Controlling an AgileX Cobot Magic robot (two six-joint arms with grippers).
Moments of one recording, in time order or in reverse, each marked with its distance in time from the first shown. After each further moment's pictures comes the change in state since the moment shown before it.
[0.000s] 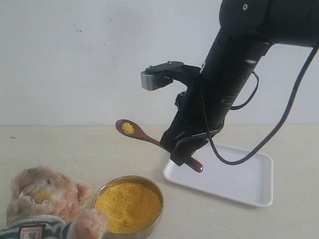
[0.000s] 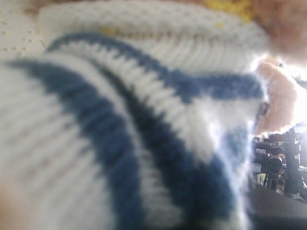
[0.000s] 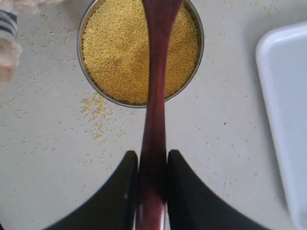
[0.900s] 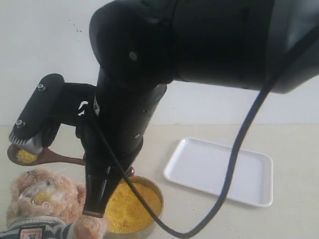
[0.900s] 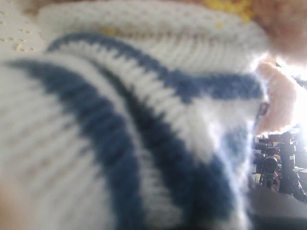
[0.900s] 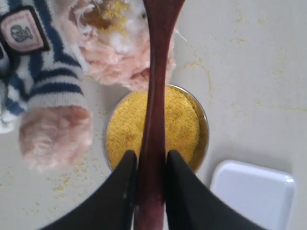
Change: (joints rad) left arm 0.000 0.000 0.013 -0.007 0.006 -0.004; right arm 0.453 -0.003 0.000 -0.451 -0.240 0.025
